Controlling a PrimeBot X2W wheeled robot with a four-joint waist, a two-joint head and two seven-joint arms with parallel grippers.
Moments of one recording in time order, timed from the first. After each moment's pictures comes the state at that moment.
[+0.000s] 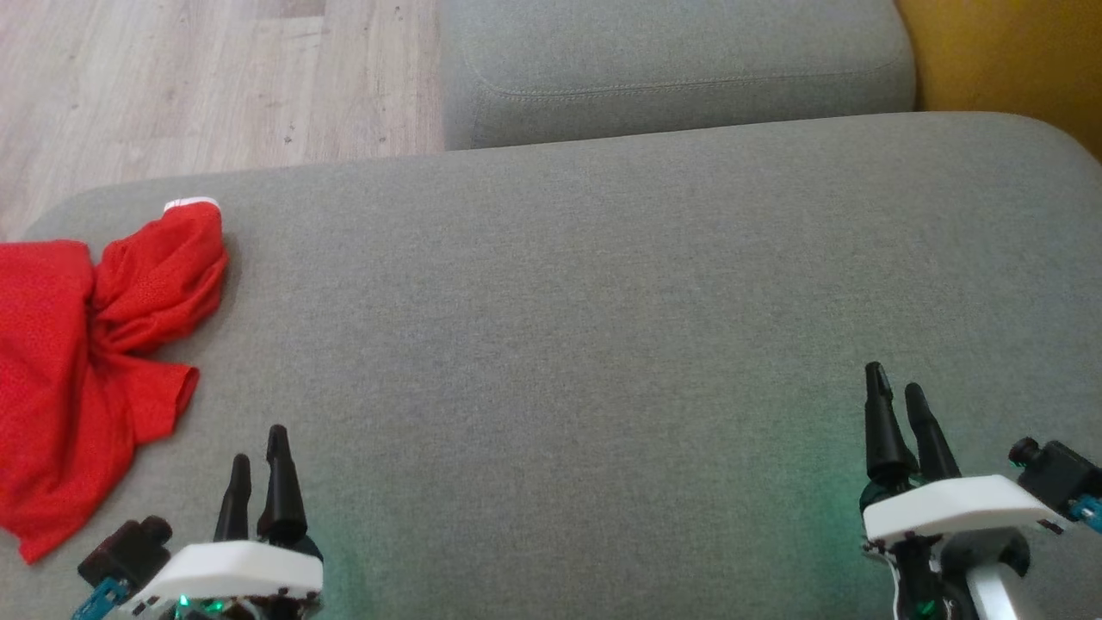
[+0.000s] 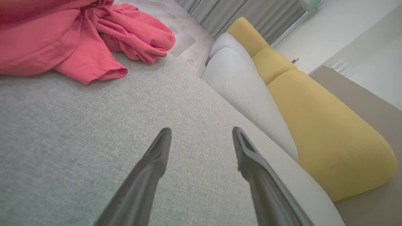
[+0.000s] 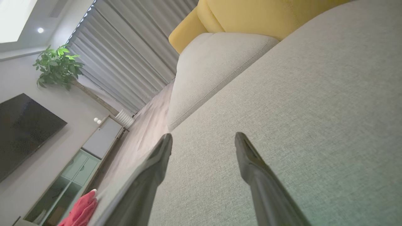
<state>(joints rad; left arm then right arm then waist) -0.02 0.08 -0.06 0.33 -0.86 -0.12 -0.07 -0.01 -0.04 0.02 0.27 0.74 0.12 -0.06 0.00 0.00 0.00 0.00</state>
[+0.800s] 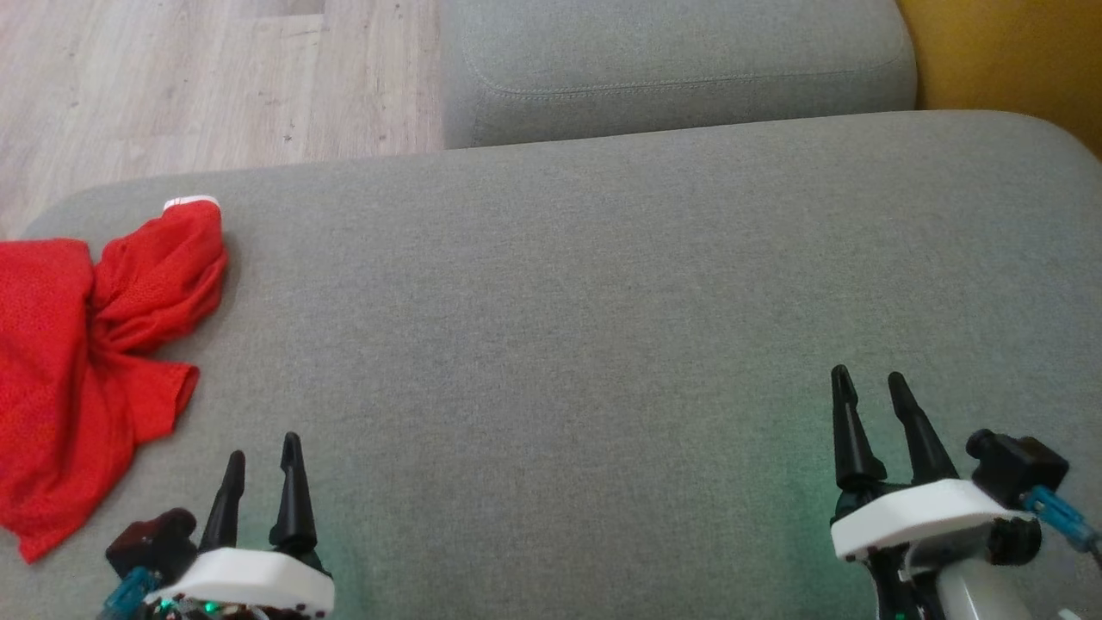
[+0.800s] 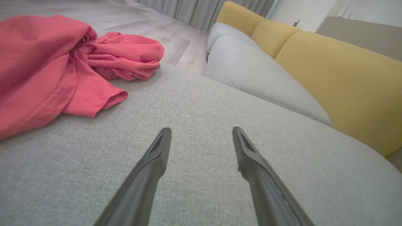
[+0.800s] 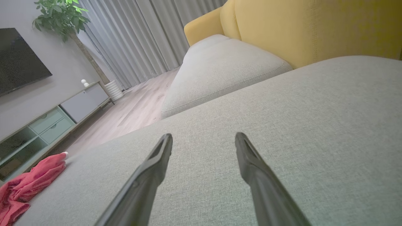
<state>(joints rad) -0.03 0.12 -0.09 0.39 -0.56 -0.10 -0.14 -0.02 -0.05 0.06 0.28 0.42 0.12 -0.13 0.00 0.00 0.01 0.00</state>
